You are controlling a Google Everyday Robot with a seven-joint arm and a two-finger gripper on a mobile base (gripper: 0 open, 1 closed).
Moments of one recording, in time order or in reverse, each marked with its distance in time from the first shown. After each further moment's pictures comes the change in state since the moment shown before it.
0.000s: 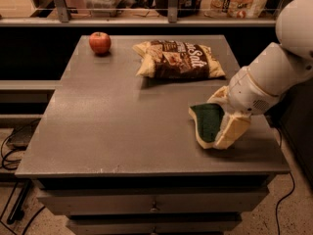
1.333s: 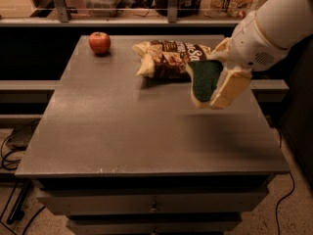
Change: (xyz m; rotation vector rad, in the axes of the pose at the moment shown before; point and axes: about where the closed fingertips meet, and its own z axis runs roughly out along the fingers) arm -0.059 -0.047 -0.081 0.222 -0.014 -0.019
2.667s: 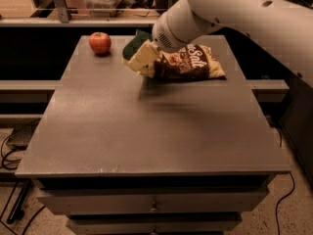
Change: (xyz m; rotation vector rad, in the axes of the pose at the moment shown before) arm -0.124 -0.115 0.105 0.218 -0.233 0.420
